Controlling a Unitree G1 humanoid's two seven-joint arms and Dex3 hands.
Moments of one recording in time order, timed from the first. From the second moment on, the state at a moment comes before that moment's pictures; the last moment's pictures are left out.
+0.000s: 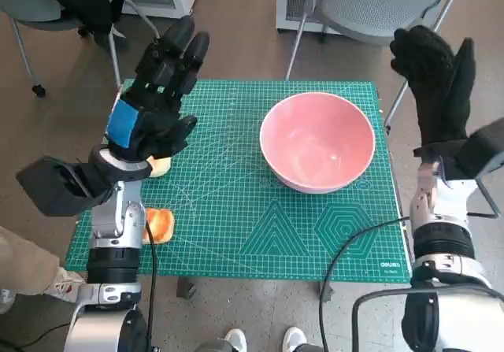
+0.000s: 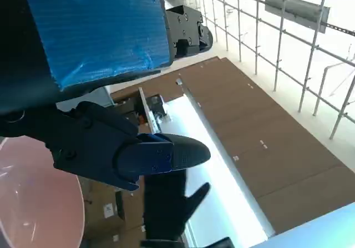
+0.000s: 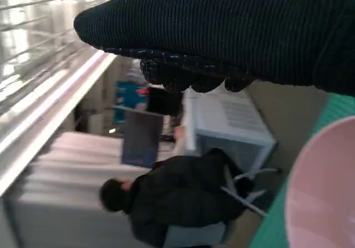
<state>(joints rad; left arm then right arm) -0.68 0.21 0.21 0.45 -0.37 -0.43 -0.67 -1.00 -0.32 -0.27 1.23 0.19 -0.64 0.33</state>
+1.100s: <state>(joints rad) -0.64 0.22 0.21 0.37 -0.37 -0.39 -0.64 -0.95 -0.35 -0.29 1.32 0.11 -0.32 0.20</state>
